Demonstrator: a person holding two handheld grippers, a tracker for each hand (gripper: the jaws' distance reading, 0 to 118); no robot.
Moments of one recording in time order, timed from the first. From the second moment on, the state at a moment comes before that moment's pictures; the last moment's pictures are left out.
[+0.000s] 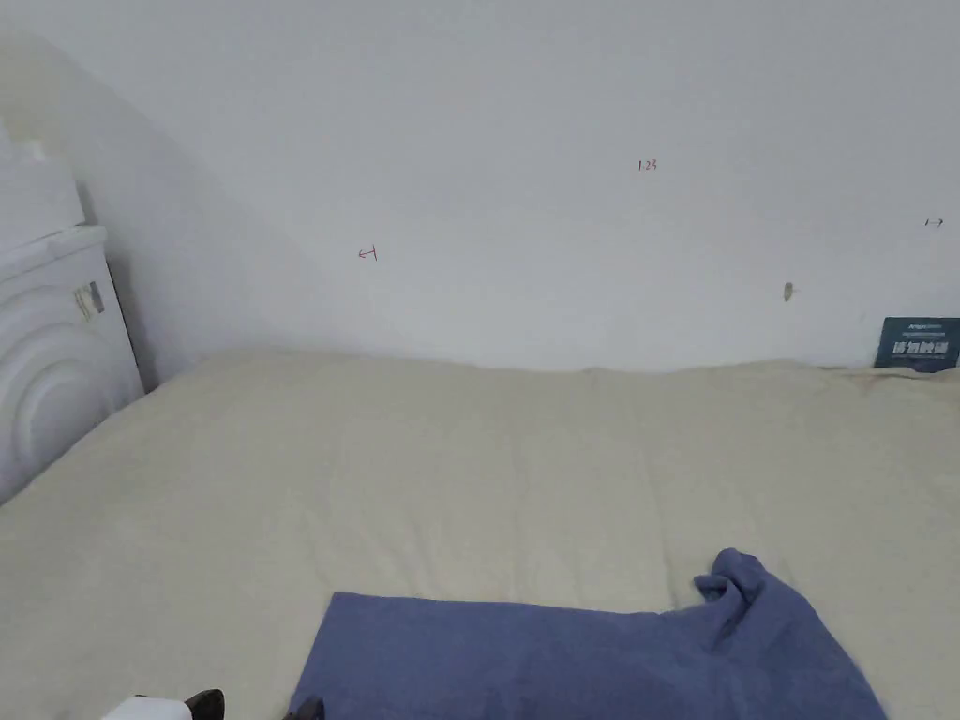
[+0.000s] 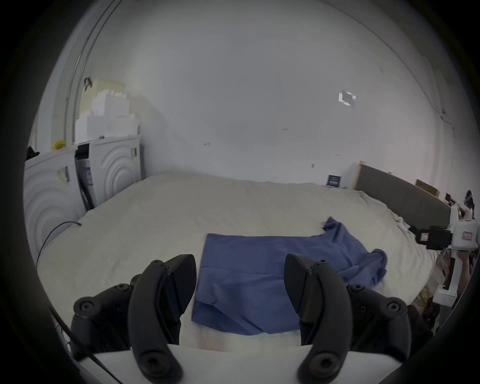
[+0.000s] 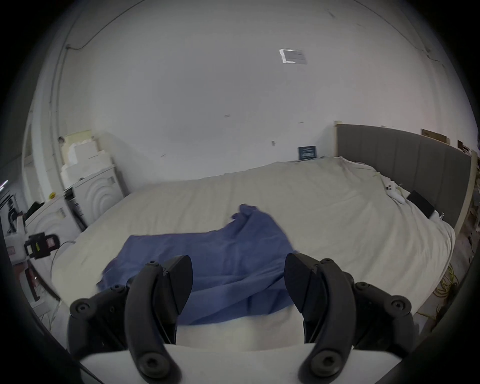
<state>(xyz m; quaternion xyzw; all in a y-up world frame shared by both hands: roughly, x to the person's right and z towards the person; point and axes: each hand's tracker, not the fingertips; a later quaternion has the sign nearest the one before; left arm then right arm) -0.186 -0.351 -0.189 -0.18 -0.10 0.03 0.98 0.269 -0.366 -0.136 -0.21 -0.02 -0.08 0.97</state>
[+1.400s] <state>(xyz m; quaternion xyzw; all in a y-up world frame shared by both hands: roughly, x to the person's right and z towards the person) -0.180 -0.525 -0.287 -0.36 0.01 -0.02 0.93 0.271 -0.430 -0.114 -0.31 -0.04 -0.14 0.94</state>
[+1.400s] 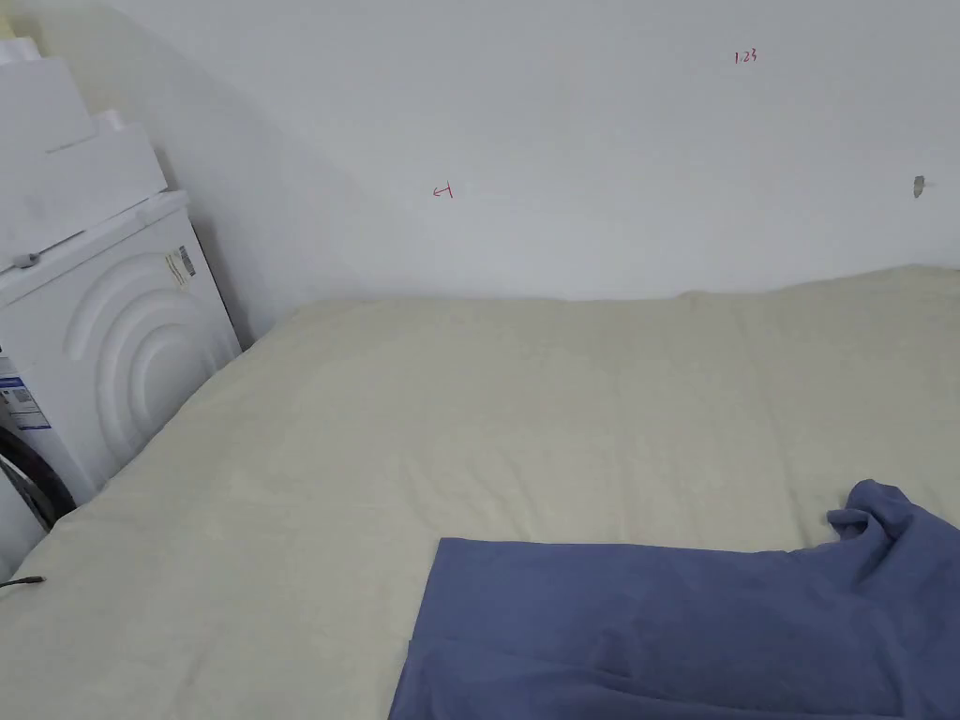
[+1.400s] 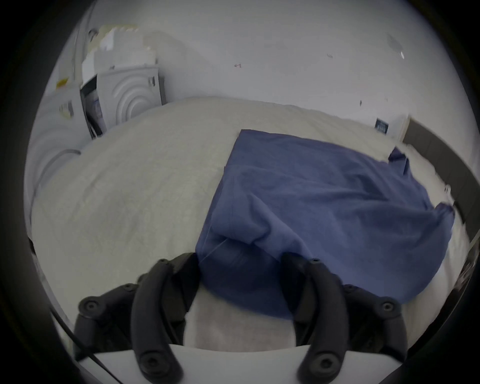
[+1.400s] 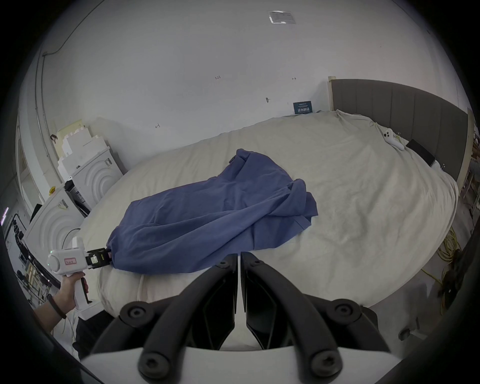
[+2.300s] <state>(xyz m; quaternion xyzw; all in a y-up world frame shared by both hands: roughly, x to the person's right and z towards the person) -0.189 -0.527 -0.292 -0.37 -0.01 0.05 0.93 0.317 -0.528 -0.246 -0.36 -0.17 -0.16 0.90</state>
